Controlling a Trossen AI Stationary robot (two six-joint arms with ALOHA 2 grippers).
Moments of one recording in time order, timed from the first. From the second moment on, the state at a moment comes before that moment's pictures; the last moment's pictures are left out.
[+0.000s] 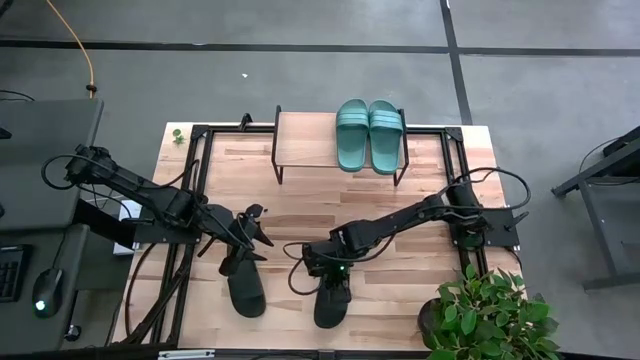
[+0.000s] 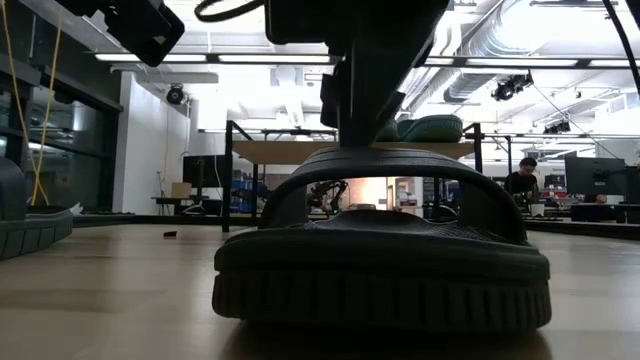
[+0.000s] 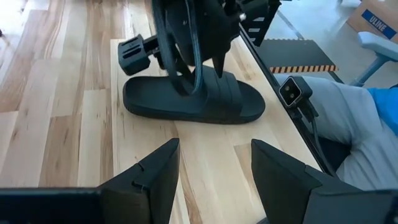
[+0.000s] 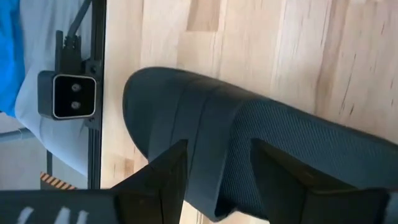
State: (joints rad) left arm -0.27 0.96 0.66 -0.25 -0.01 -0.19; right arm 0.29 2.10 1.69 -0.78 -0.36 0.27
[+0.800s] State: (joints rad) left arm -0.27 0.96 0.66 -0.24 -0.01 -0.19; right arm 0.29 2.16 1.69 -0.71 -0.45 0.27
